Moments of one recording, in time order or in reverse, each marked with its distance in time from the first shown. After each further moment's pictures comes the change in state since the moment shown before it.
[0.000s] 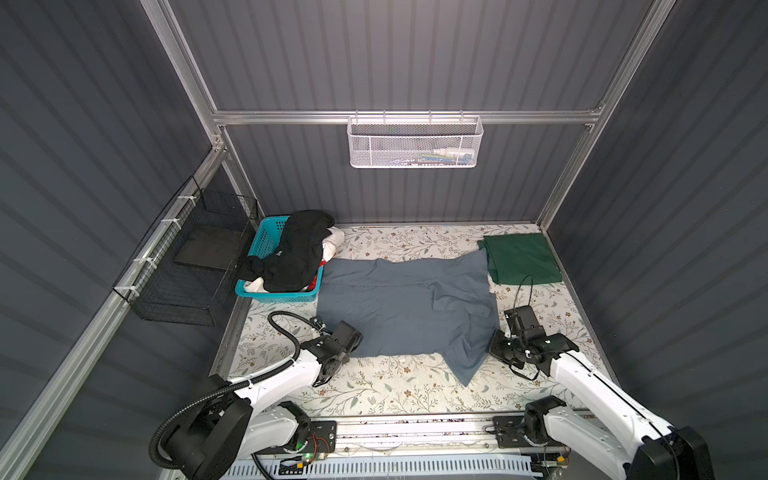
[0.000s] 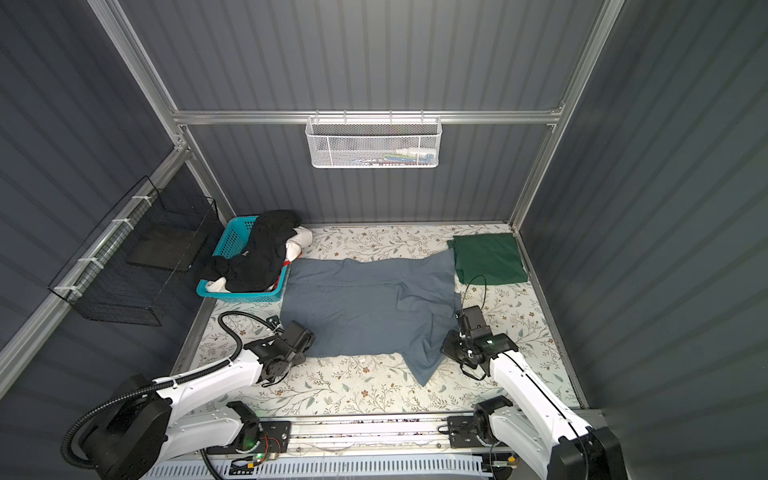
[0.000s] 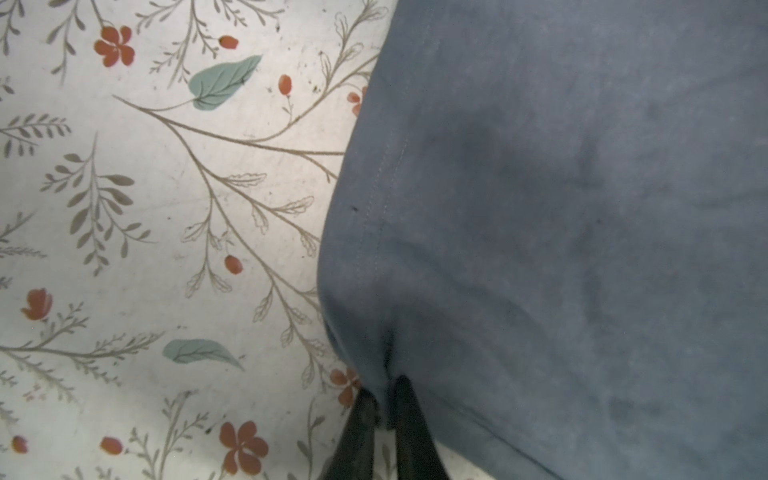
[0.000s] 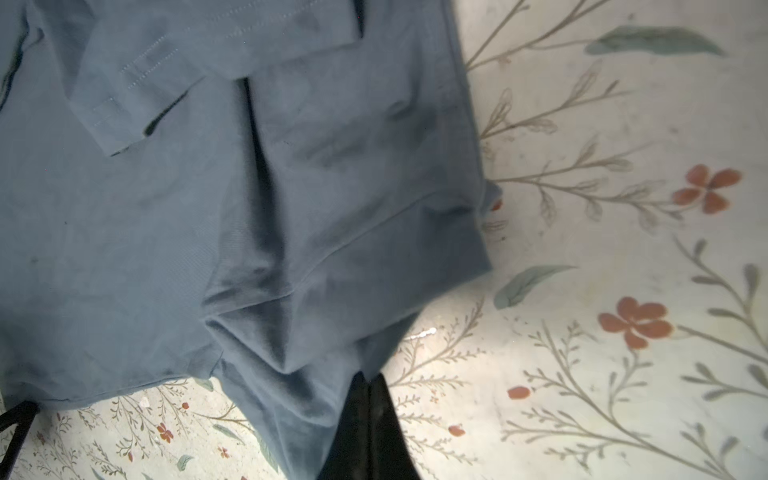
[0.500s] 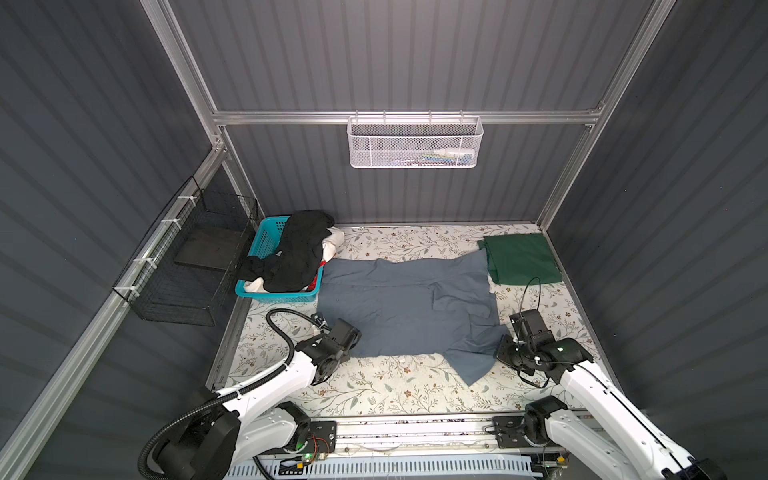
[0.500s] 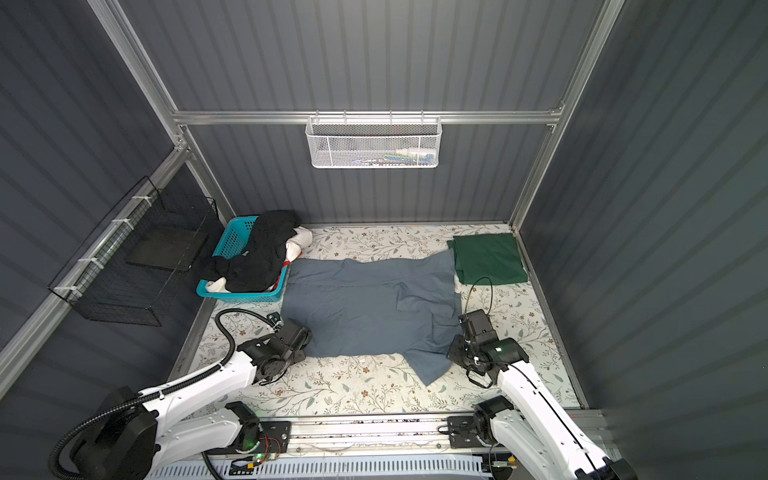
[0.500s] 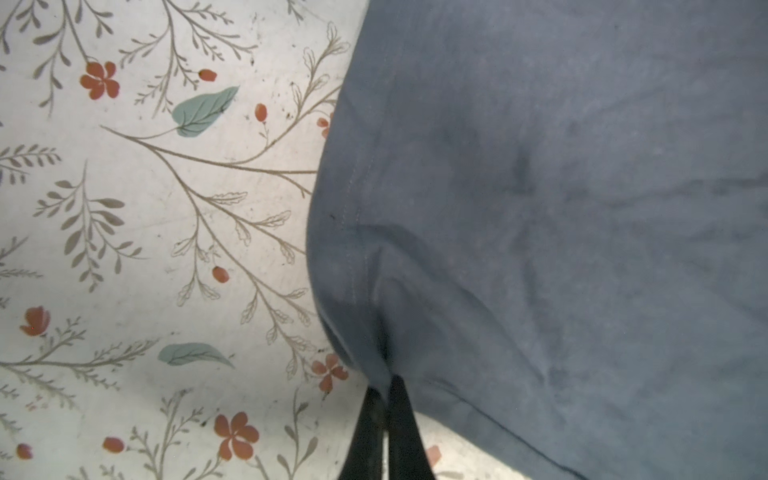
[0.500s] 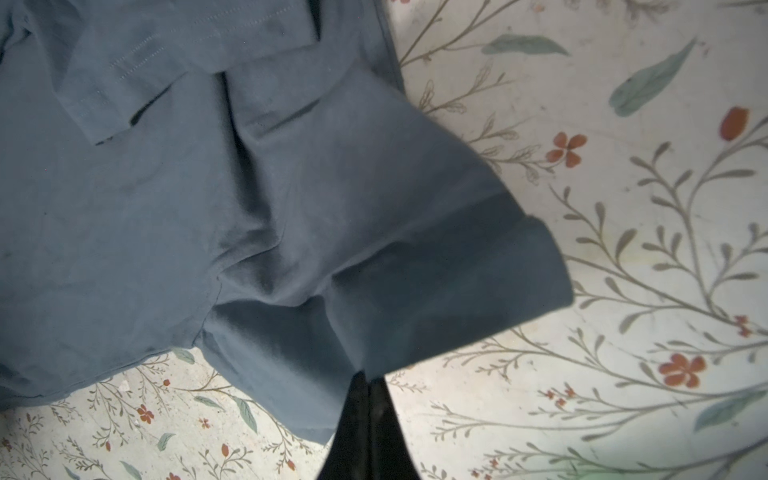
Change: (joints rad) left arm 0.000 -0.078 0.029 -0.034 0.035 0.043; right arm 0.039 -0.117 0.049 -0.209 0.088 0.028
